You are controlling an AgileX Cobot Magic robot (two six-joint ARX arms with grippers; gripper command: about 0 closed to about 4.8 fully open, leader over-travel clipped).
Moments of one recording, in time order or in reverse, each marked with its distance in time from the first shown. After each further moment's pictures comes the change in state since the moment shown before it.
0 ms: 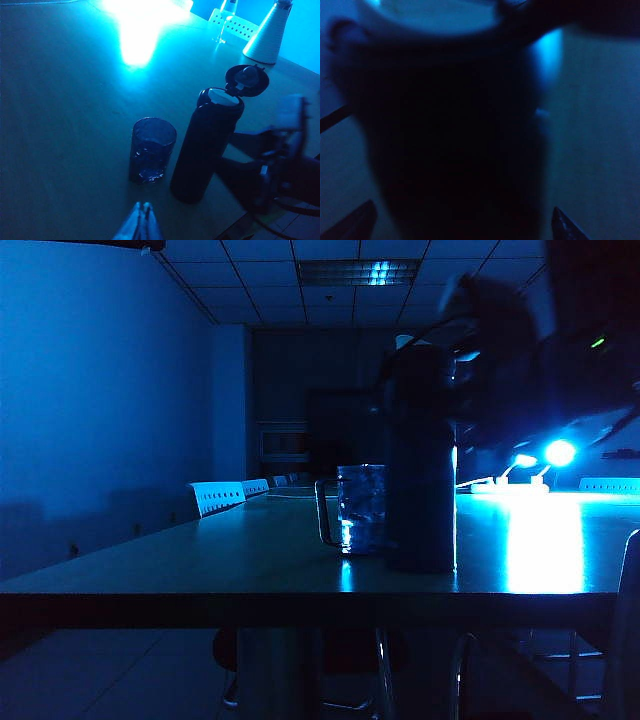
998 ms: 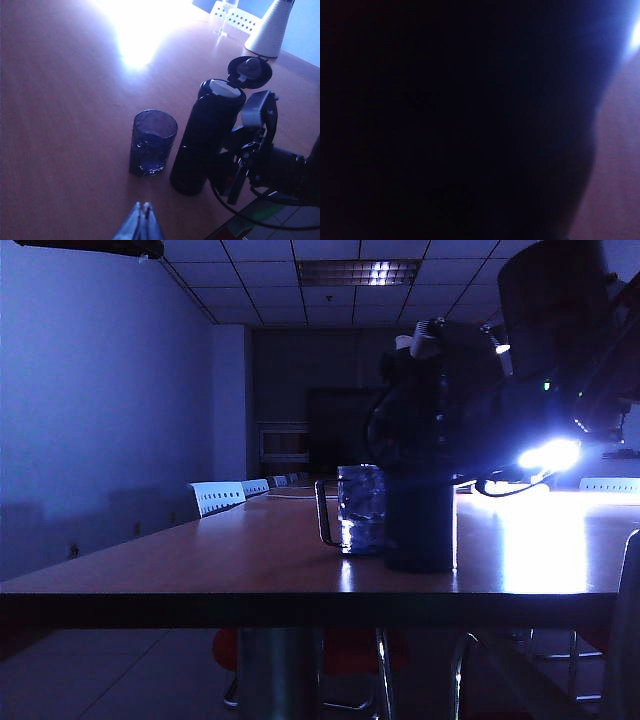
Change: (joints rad) left arm 0.000 0.000 0.000 -0.026 0.001 0.000; right arm -0.016 0.130 0.085 -0.003 0.036 -0.055
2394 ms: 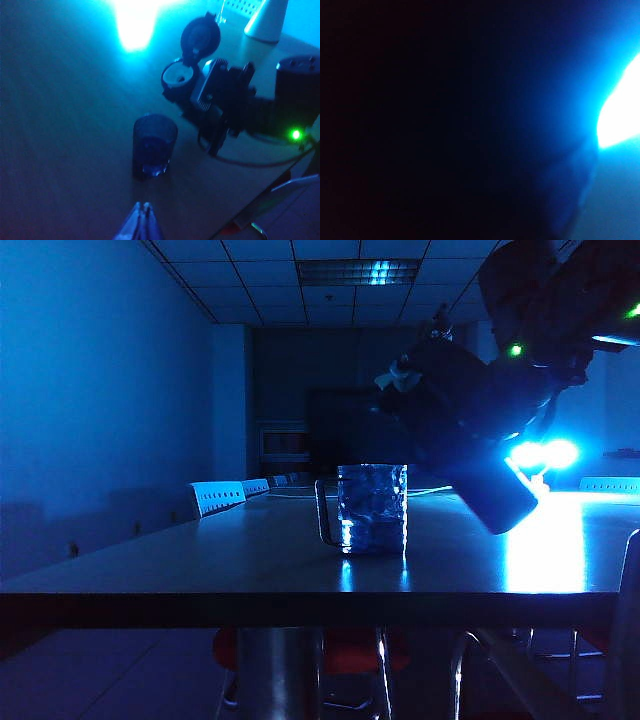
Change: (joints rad) left arm 0.000 0.098 0.181 -0.146 0.015 0.071; right arm -0.153 0.026 0.337 -0.467 0.043 -0.684
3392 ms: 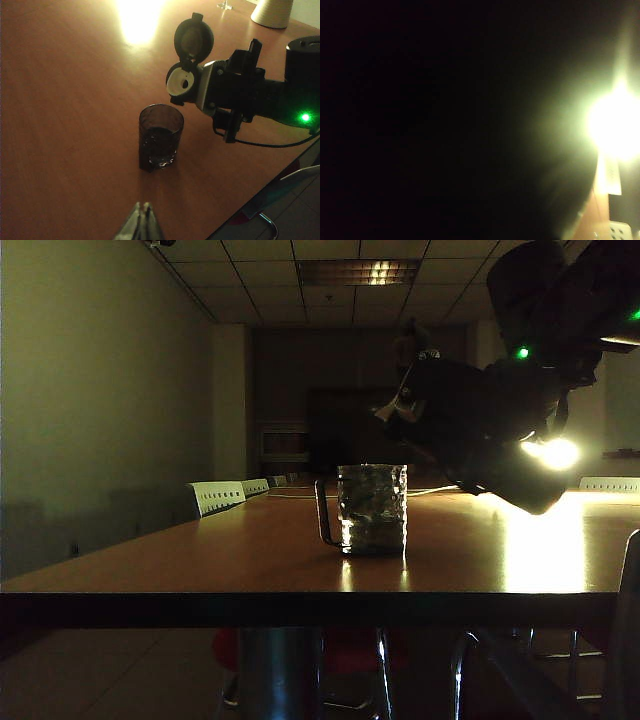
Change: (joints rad) left arm 0.000 0.000 0.000 -0.032 -0.015 0.037; right arm -0.024 0.000 0.002 -0.016 0.036 -0.364
